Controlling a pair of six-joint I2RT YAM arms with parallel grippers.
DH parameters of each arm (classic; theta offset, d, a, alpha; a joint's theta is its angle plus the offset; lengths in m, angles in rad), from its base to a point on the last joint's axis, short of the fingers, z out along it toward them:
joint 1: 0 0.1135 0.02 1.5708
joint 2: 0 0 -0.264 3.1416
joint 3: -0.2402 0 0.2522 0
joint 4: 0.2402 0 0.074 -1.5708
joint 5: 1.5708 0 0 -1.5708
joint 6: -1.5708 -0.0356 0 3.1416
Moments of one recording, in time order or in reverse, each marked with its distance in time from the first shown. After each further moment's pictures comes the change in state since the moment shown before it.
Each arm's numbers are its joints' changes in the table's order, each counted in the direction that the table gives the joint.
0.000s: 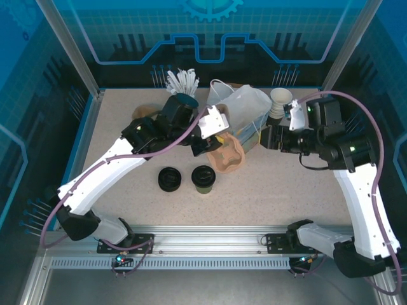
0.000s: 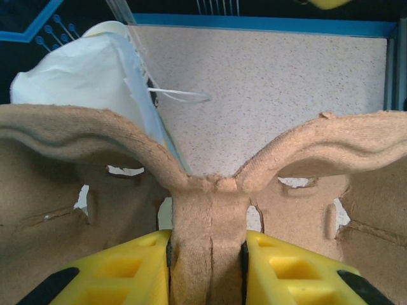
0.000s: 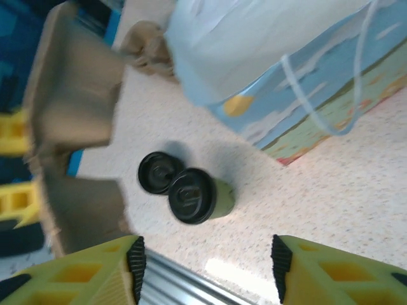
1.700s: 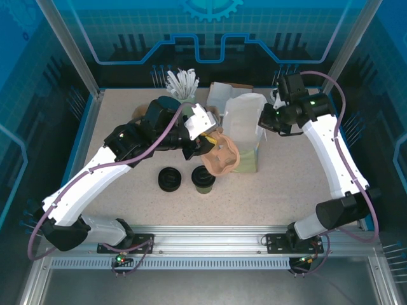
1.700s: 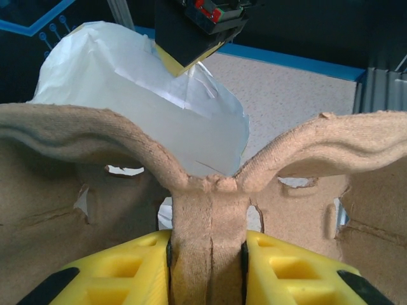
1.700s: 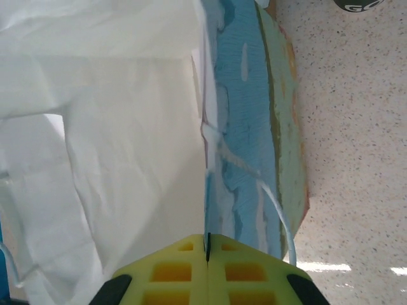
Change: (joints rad) left arm 0.011 0.103 0.056 -0.020 0.069 0.149; right arm 0.002 -0.357 -0.150 0.031 0.218 -0.147
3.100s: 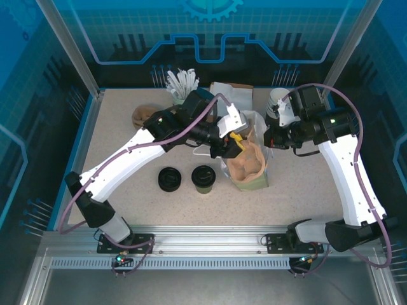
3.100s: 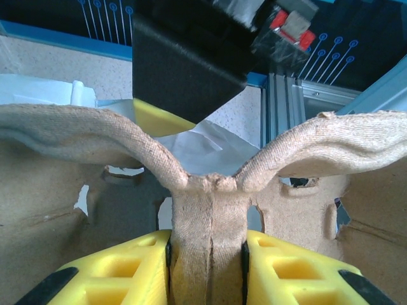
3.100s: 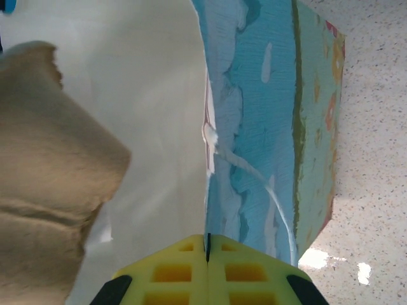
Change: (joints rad) left arm -0.051 -0.292 -0.204 0.021 0.275 0.024; right arm 0.008 0.175 0.054 0.169 -0.171 0.277
